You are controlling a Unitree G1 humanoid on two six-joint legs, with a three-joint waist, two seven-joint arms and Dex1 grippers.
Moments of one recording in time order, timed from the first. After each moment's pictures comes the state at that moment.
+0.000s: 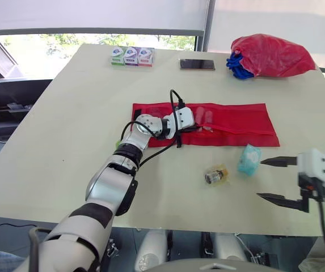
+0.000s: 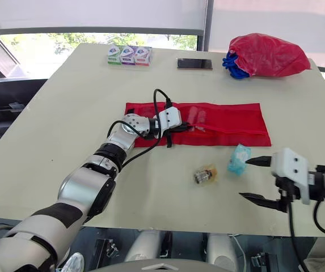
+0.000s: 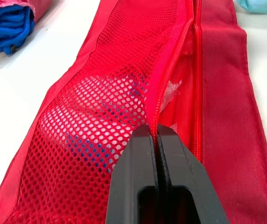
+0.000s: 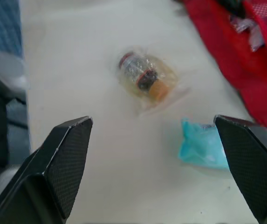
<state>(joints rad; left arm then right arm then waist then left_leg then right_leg) -1.02 0.24 -0.24 1.12 0.16 -0.44 -0.94 0.10 -1.01 -0.18 -0.54 0.40 0.43 1.12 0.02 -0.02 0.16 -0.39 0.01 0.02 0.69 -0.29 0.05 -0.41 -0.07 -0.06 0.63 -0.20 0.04</state>
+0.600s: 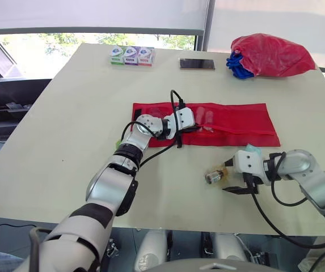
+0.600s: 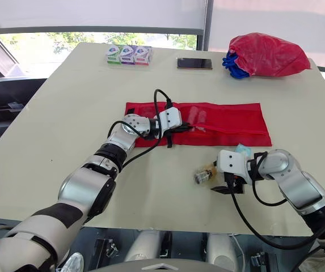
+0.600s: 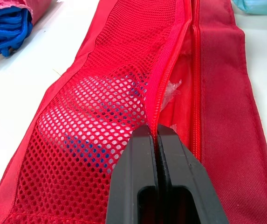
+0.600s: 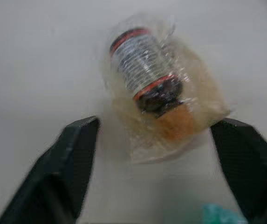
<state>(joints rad) -1.01 0.23 -0.24 1.12 0.16 -0.45 -0.94 -0.30 -0.85 0.34 -0.29 0.12 0.38 1.14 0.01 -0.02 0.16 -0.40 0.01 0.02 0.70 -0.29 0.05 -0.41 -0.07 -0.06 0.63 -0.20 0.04</state>
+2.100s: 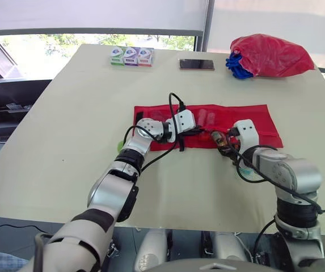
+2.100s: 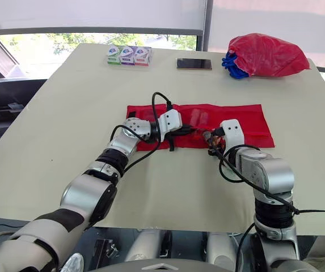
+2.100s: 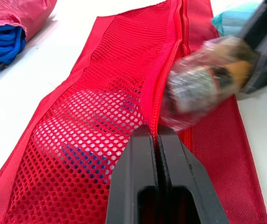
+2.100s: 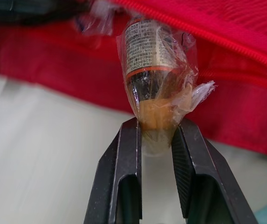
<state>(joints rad) -0.94 0.21 -0.21 1.01 0.11 -0.42 -1.01 -0.45 -0.14 -0.12 -0.42 0.23 1.47 0.24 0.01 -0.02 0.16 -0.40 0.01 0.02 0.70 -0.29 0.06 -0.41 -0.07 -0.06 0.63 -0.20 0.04</state>
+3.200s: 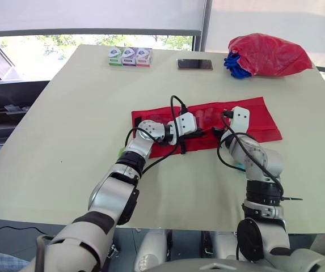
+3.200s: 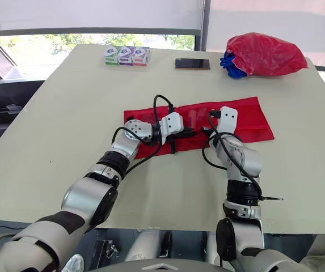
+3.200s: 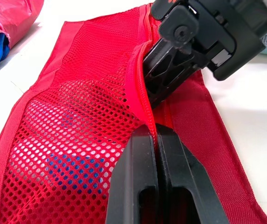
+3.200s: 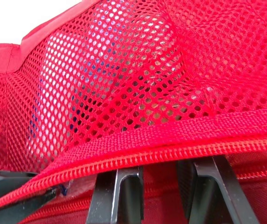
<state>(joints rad) -0.92 0.20 -0.21 0.99 0.10 -0.42 -1.04 -0.59 0.14 -0.24 -0.03 0.23 1.02 -0.10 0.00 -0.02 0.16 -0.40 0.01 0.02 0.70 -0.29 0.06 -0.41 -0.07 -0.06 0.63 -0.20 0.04</state>
